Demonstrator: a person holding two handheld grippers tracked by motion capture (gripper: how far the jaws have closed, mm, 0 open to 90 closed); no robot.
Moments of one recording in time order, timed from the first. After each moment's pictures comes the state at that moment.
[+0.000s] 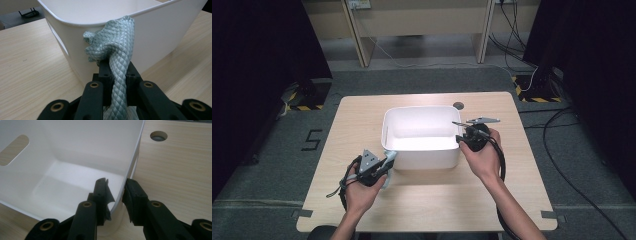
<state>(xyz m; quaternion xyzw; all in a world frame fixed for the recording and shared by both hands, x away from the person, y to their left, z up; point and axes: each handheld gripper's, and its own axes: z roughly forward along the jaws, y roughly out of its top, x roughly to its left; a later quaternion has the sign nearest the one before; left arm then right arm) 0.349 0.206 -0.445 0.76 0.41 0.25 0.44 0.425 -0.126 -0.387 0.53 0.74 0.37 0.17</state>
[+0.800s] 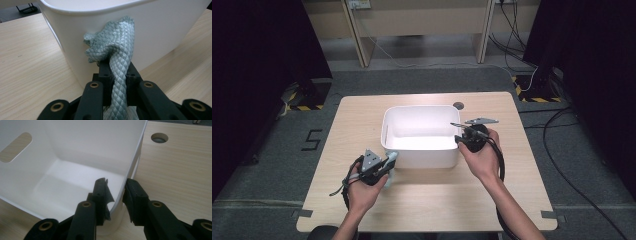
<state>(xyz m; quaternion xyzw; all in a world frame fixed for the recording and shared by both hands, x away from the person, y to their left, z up) 0.355 0.204 -0.455 0.76 0.42 0.24 0.44 0.423 -0.123 -0.387 0.52 0.75 0.37 0.18</state>
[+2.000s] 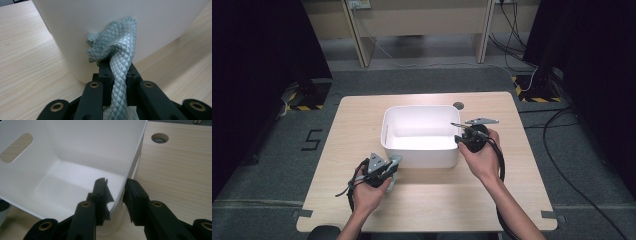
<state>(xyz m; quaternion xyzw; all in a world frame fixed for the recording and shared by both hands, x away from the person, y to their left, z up) 0.360 0.199 -0.477 0.77 0.43 0.22 0.42 0.423 -0.123 -0.388 0.53 0.74 0.38 0.17</state>
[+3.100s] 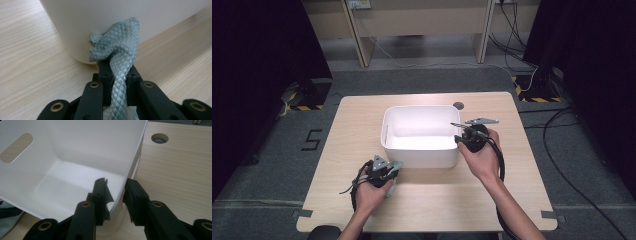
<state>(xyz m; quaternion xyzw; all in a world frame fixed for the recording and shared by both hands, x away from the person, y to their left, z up) 0.370 0.198 -0.500 0.79 0.45 0.18 0.37 0.423 -0.123 -0.388 0.52 0.74 0.38 0.18</state>
